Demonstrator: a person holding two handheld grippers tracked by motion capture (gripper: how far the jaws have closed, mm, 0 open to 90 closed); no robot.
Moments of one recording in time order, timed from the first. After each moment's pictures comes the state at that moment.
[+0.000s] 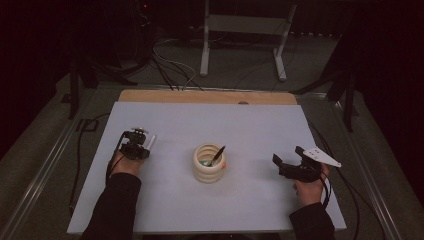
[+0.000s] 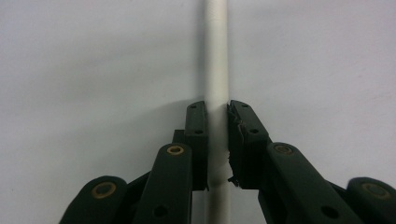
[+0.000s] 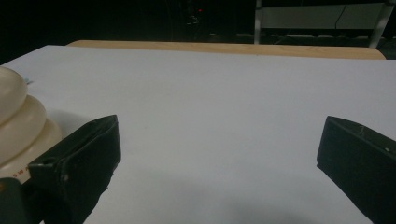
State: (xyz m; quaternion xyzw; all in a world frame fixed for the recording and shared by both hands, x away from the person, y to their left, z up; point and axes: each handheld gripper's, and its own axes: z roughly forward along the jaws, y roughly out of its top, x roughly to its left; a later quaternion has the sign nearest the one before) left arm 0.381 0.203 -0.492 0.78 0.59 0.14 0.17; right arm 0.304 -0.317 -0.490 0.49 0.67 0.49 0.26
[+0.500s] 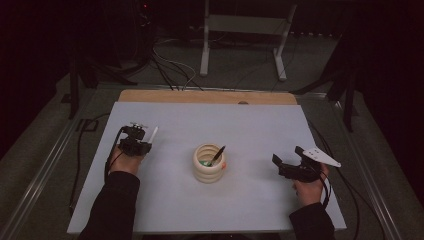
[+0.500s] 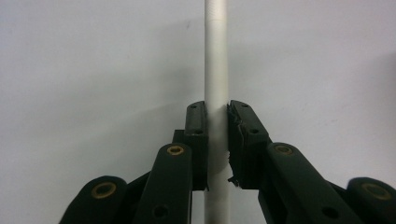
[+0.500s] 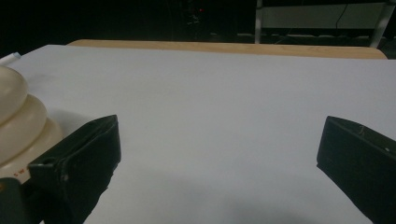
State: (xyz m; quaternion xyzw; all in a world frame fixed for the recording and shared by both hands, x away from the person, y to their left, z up) left arm 0.376 0.199 -0.466 0.78 0.57 0.16 0.23; right arm 0.304 -0.316 -0.490 0.49 0.67 0.49 0.26
